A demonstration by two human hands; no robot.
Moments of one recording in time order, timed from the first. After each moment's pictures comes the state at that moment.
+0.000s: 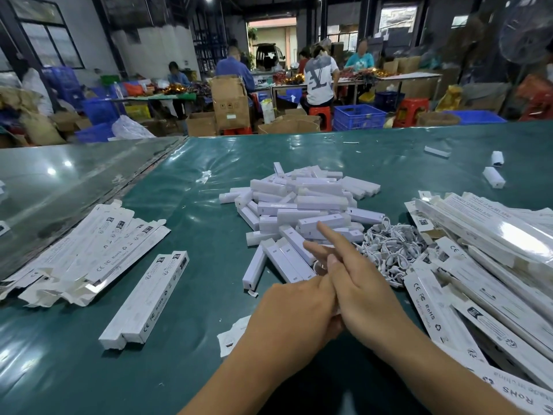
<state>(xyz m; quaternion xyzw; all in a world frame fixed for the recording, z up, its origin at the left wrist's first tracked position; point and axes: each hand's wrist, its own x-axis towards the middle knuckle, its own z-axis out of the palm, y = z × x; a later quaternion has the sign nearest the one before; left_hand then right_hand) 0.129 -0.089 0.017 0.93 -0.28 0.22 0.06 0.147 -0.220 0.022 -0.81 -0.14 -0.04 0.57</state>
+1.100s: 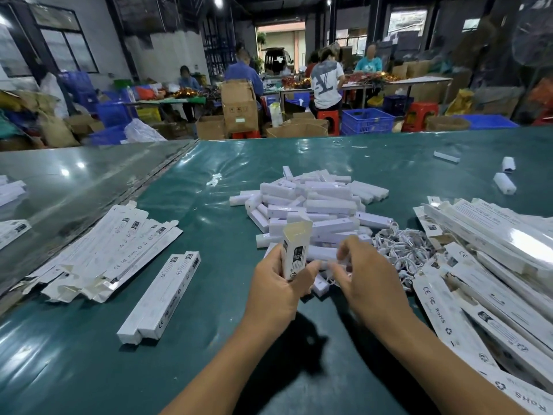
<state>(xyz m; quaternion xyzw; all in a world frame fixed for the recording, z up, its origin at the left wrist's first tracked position) 0.156 -0.070 0.000 0.72 -0.08 0.16 0.67 0.186 -0.230 -0.001 -0.93 -0.12 -0.19 0.29</state>
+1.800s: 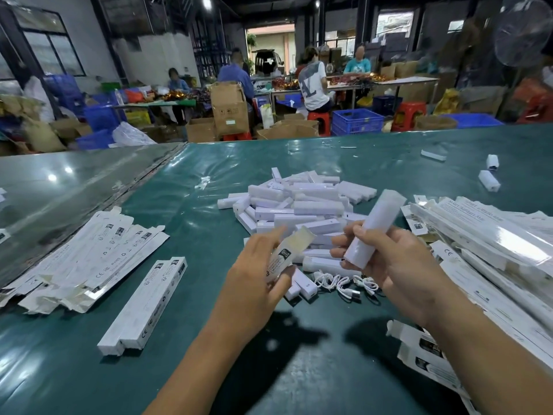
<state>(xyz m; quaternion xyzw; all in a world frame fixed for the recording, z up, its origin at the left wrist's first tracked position) 0.157 -0.048 0.014 0.87 -0.19 0.28 0.35 0.176 -0.271 0.047 -0.57 -0.05 0.04 0.82</state>
